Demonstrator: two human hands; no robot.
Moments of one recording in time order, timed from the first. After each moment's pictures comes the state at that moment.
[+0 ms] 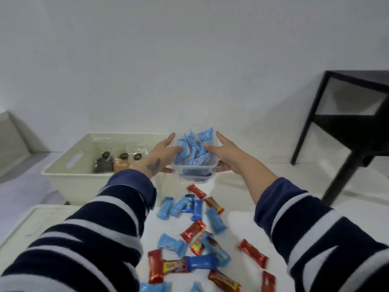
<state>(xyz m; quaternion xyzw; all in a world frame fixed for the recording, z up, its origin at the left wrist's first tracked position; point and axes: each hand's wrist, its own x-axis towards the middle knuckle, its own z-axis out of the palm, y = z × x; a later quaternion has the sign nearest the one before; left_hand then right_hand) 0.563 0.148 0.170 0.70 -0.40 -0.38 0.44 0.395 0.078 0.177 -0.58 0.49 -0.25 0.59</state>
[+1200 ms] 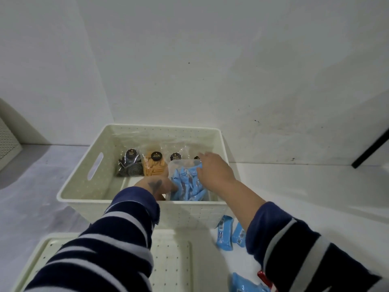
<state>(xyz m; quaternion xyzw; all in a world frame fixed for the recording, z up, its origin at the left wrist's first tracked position) 0.813 0.087 0.044 0.75 -0.33 -0.53 0.18 0.661 0.039 0.067 -0.84 0.52 -0.03 0.14</state>
